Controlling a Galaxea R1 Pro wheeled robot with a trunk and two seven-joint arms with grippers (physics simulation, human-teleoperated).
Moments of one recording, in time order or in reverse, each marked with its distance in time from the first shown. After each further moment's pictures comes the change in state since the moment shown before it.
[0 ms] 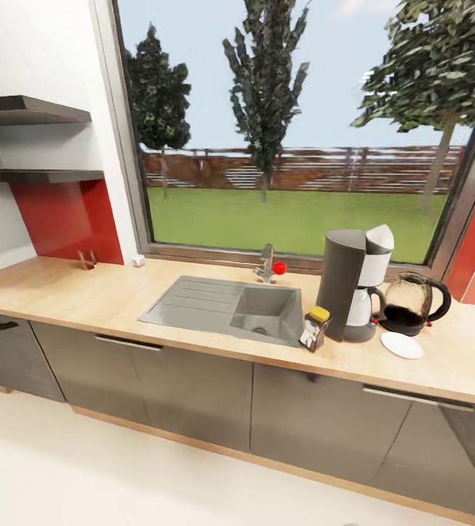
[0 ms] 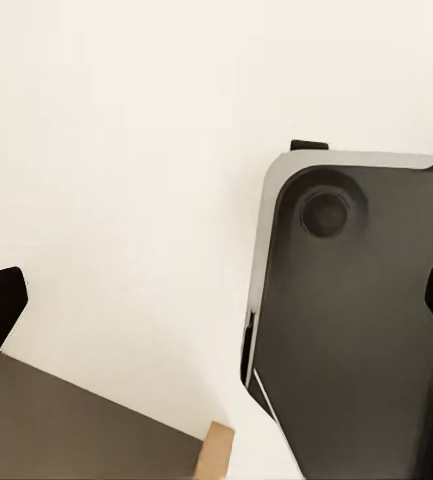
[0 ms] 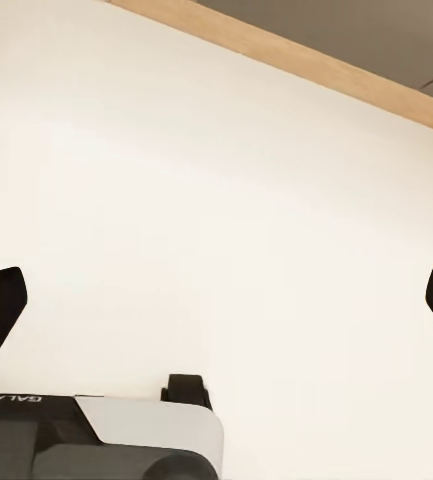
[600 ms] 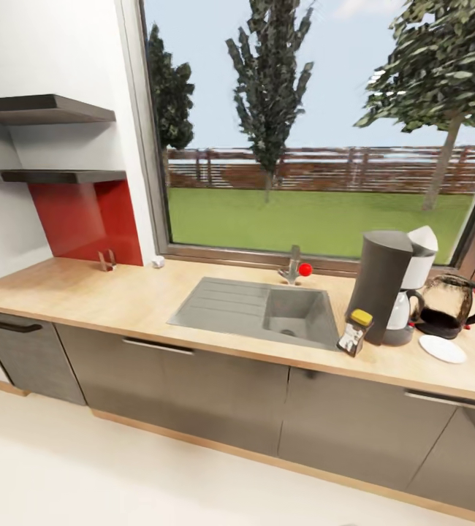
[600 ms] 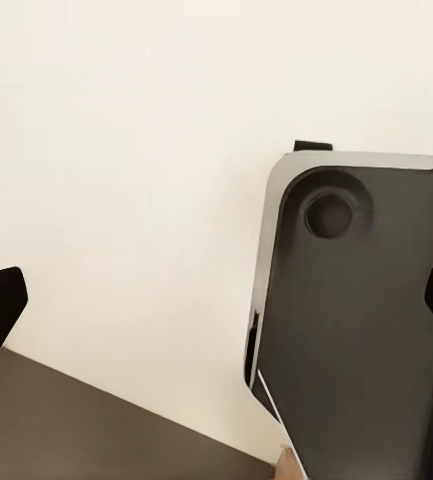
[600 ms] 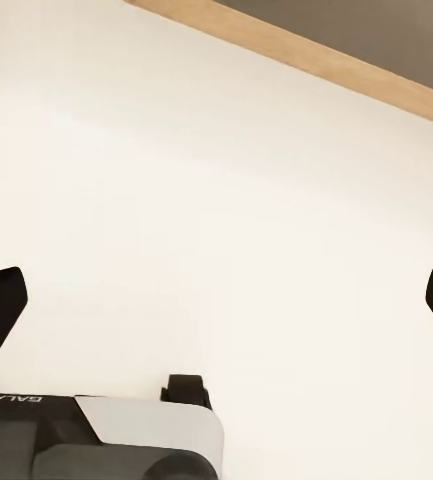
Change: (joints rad) left arm 0.000 0.005 0.000 -0.001 0.000 0.001 0.000; right arm 0.000 0.000 0.000 0.000 0.000 0.000 -0.001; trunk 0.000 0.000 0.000
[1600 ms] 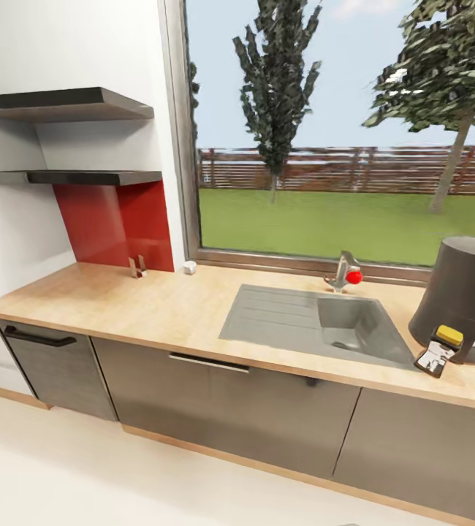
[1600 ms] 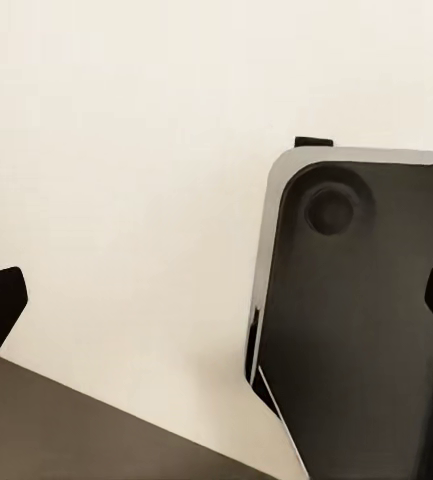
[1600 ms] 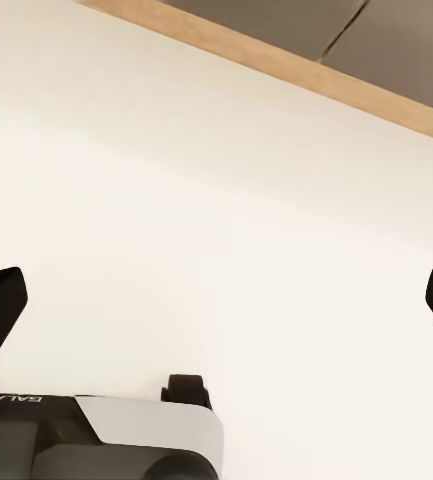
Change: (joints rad) left arm 0.001 0.000 0.000 0.004 0.000 0.001 0.000; right arm 0.000 0.000 0.000 0.000 0.000 0.000 0.001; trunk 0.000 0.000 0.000
